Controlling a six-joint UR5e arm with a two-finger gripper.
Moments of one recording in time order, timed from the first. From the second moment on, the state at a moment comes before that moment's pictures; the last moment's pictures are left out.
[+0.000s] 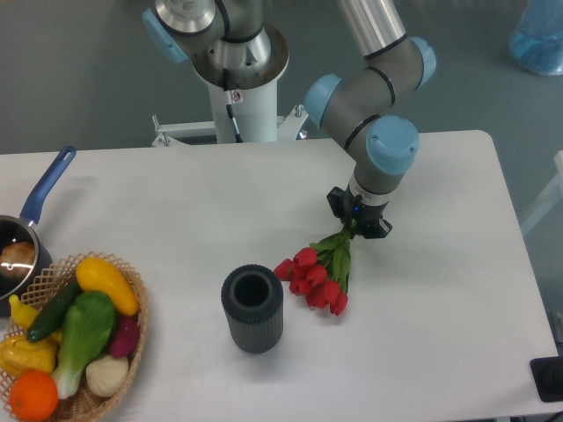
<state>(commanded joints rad) 2.69 -1.94 -1.90 -0.93 1.52 1.37</state>
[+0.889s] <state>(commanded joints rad) 2.72 -1.93 -1.84 -0.93 1.52 1.38</state>
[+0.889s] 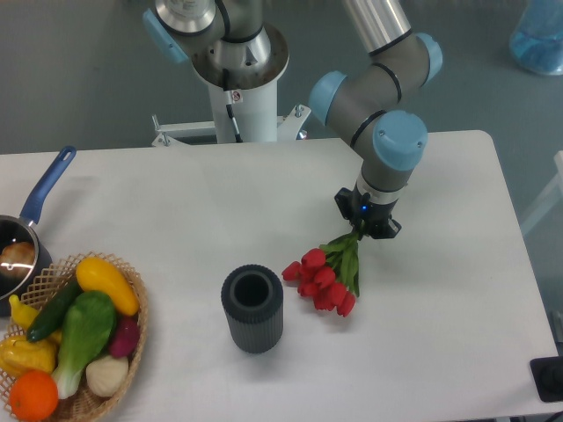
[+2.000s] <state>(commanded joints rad) 2.72 -1.87 -1.59 -0.93 1.11 1.11</state>
